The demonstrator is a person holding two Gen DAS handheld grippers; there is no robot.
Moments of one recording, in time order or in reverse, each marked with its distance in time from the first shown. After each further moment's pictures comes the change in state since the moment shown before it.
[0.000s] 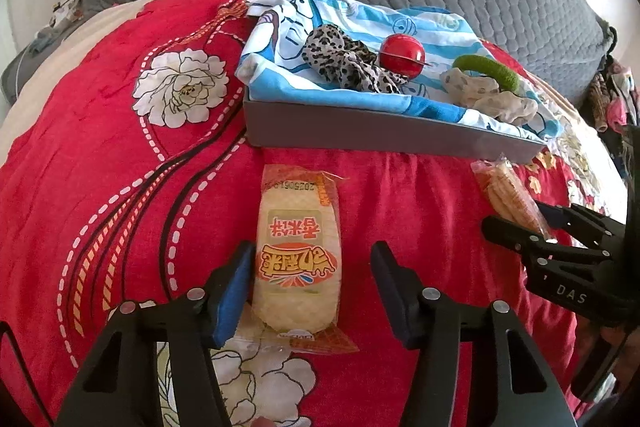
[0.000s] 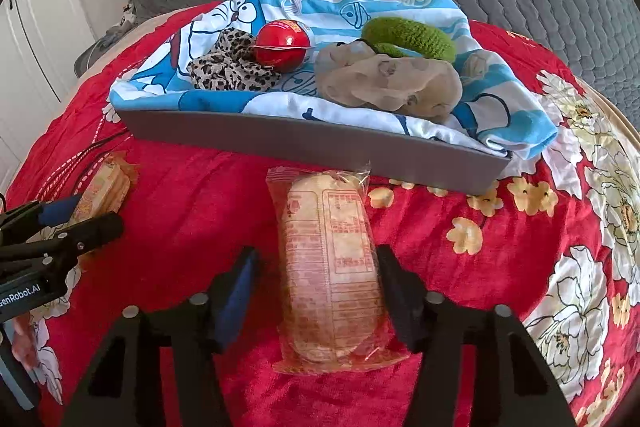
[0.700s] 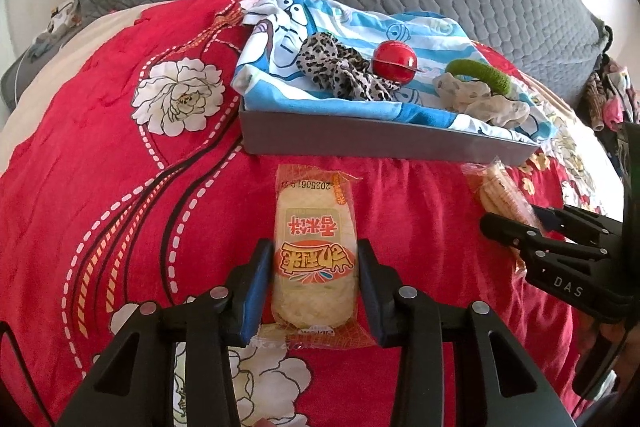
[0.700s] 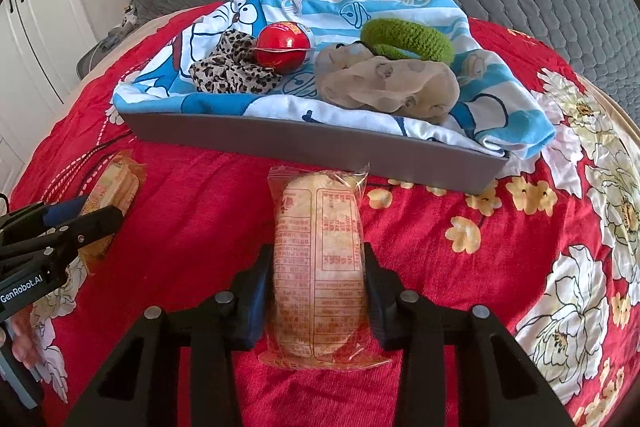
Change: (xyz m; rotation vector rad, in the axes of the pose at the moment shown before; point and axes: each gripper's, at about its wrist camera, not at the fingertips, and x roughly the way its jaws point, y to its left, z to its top) left arm -0.005 -0.003 0.002 0.012 -0.016 -0.008; right arm -0.002 -0.001 0.001 0.007 0.004 0.015
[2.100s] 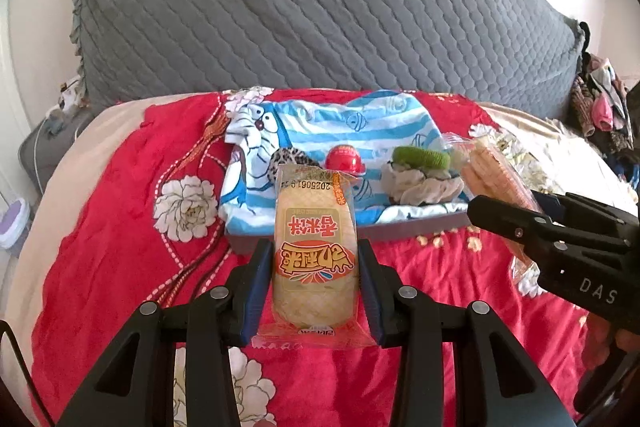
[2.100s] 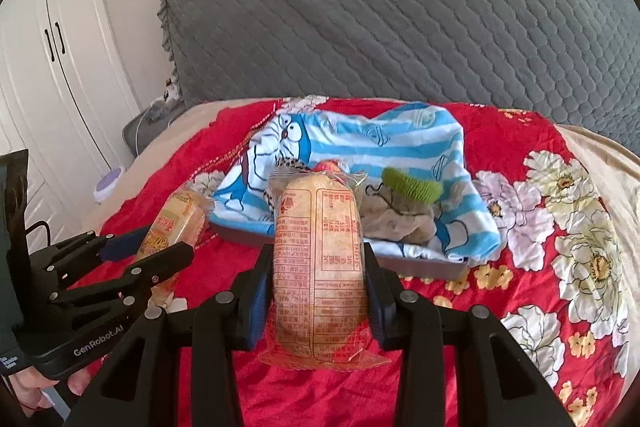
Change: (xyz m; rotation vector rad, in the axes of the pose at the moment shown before) left arm -0.088 -0.057 0.038 0.100 -0.203 0.050; right arm -0.111 0.005 0.034 0.022 -0.263 0.125
